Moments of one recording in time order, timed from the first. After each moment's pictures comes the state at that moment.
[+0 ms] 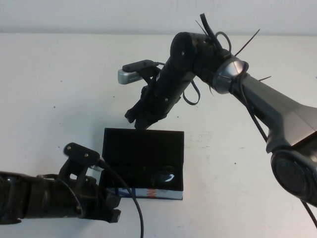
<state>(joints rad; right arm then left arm) 0.56 2.45 -2.33 0.44 1.23 -0.31 -0.40 1.62 -0.51 -1.72 0.41 1.79</state>
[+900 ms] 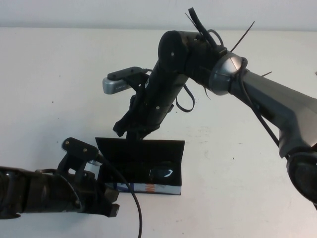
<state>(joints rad) 0.64 2.29 -2.11 0.44 1.23 -0.28 -0.40 1.62 -0.51 -1.73 0.40 1.79</state>
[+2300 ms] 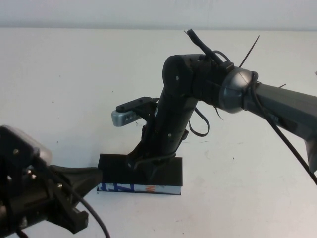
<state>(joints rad) 0.69 2.13 -1.78 0.40 1.22 -0.25 -0.40 0.95 -0.38 -1.47 0.43 1.43</state>
